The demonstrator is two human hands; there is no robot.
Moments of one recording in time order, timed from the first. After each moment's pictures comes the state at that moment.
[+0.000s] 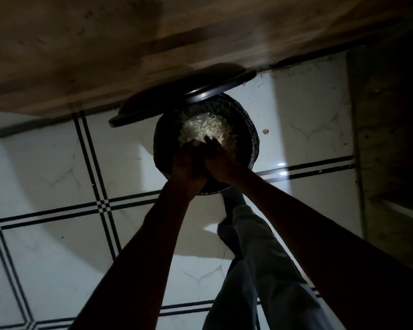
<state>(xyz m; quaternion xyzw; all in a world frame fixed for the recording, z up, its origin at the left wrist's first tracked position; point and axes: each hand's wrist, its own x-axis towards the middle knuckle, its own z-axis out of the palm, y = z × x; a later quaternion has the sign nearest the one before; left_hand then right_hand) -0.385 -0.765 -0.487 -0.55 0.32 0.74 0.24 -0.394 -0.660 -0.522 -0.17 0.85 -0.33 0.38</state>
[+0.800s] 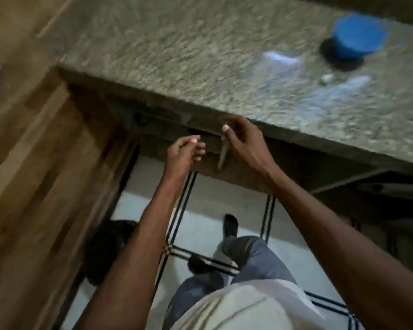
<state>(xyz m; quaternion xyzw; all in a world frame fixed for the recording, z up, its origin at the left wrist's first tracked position) -0.211 -0.384 -0.009 0.14 0.66 0.59 0.44 -0.069 -0.282 0.027 0.42 0.75 -0.46 -0.21</state>
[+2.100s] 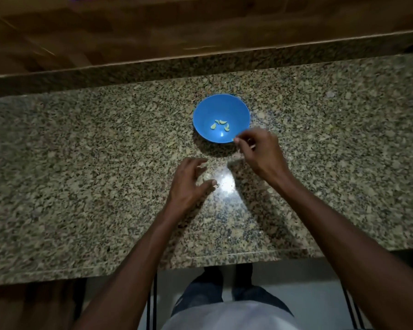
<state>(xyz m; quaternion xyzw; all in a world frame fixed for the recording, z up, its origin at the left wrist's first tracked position) -0.062 0.064 -0.030 0.62 0.65 0.29 0.31 0.147 0.146 0.027 0.55 0.73 -0.29 -0.30</state>
